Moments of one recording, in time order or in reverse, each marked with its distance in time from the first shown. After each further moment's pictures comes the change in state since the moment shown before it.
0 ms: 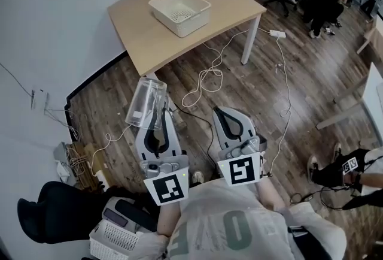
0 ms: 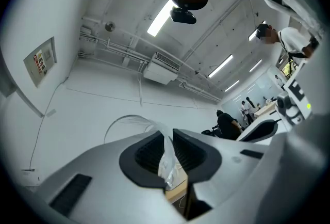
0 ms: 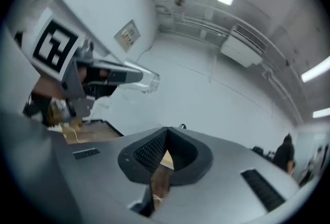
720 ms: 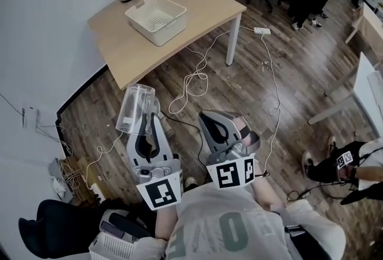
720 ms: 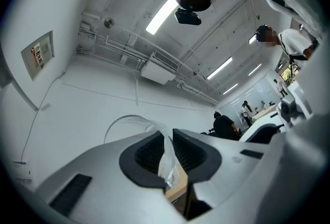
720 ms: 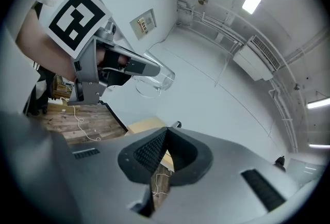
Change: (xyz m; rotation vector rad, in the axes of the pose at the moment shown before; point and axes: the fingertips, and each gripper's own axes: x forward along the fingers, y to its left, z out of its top) left arm 0.049 -0.048 -0.008 -0.036 -0.001 -0.029; right arm 0.008 -0.044 -0.031 -0.183 0.029 0.001
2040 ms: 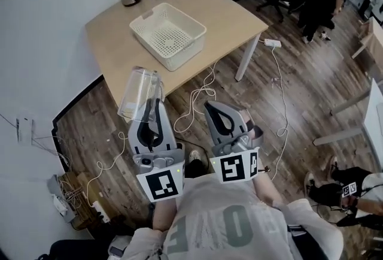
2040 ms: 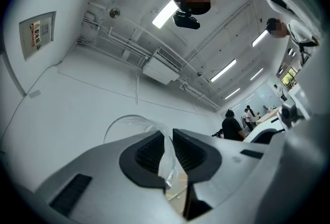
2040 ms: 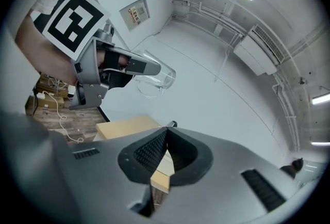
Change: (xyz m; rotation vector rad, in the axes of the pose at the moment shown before) left arm 0.211 0.092 -0.086 -0.038 -0.068 -0.021; right arm 0.234 -0.068 -0.031 0.011 0.001 -0.024
